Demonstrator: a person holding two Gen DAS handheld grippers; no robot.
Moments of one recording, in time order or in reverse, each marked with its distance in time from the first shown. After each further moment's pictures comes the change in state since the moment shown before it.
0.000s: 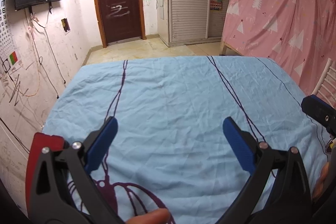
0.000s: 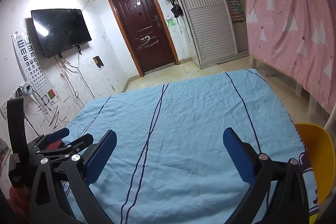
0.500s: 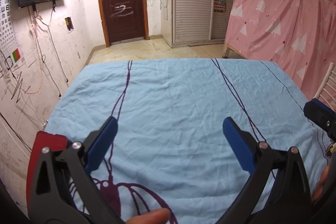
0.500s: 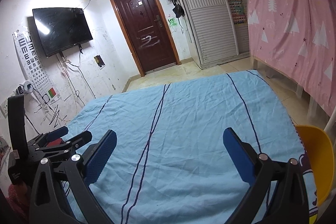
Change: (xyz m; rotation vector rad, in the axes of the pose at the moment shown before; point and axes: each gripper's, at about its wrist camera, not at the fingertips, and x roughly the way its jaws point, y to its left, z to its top) left arm -0.001 0.006 0.002 -0.014 -0.008 0.011; right arm 0.000 0.001 0.001 -0.012 -0.002 0.003
